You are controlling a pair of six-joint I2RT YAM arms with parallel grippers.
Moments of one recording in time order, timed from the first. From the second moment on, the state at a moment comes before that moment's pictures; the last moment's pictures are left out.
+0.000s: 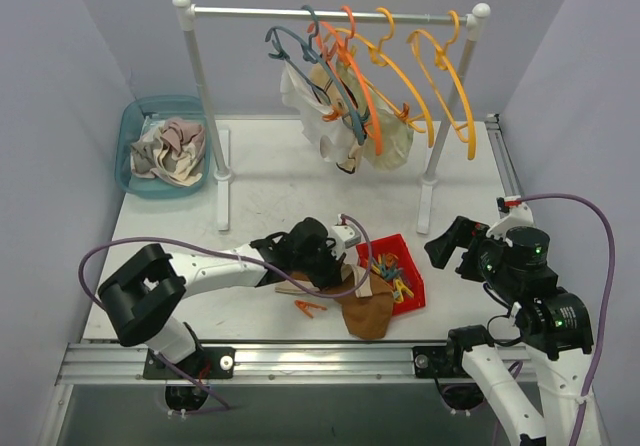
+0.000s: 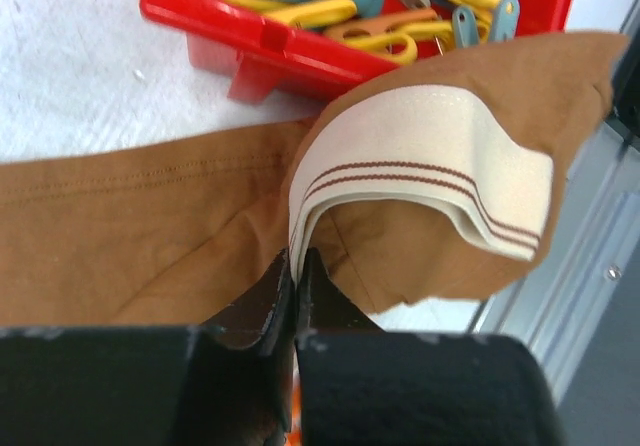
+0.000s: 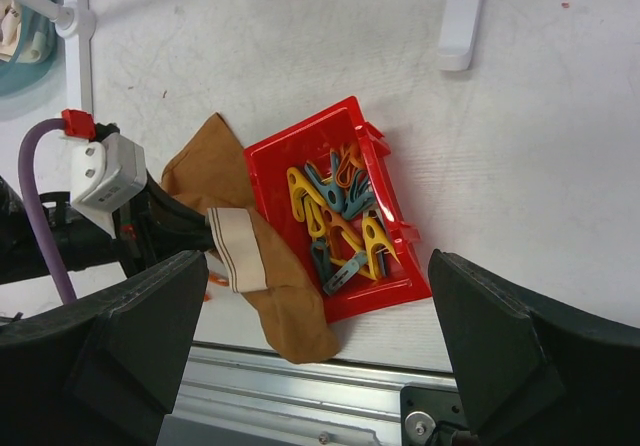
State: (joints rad) left arm -0.97 1.57 0.83 0.01 0.26 -0.17; right arm 0.17 0.56 1.00 -1.03 -0.10 0.44
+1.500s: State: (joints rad) left arm 0.03 1.21 1.34 -0.24 -0.27 -0.32; right arm 0.17 0.59 0.92 -1.01 -0.25 0.42
